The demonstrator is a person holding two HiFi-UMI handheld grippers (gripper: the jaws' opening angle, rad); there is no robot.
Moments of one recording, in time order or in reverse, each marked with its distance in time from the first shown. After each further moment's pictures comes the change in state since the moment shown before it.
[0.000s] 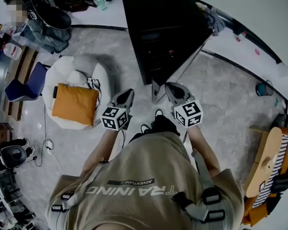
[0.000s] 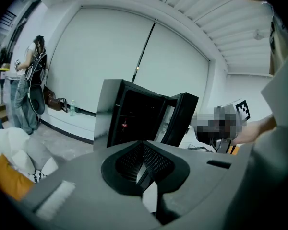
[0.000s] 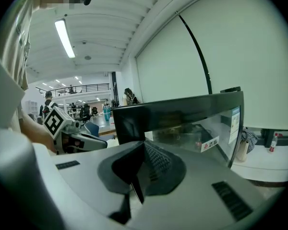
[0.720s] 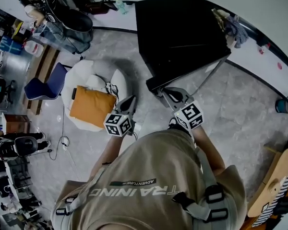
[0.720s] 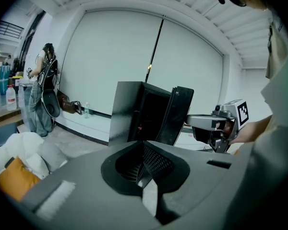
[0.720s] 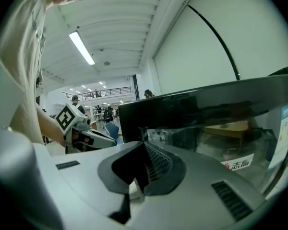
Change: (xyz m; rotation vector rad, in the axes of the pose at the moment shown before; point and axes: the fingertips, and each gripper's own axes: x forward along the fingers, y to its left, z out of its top) left arm 0.018 0.059 0.027 -0.026 0.009 0.167; right arm 0.088 -0.003 0.018 -0.057 -0.014 0.301
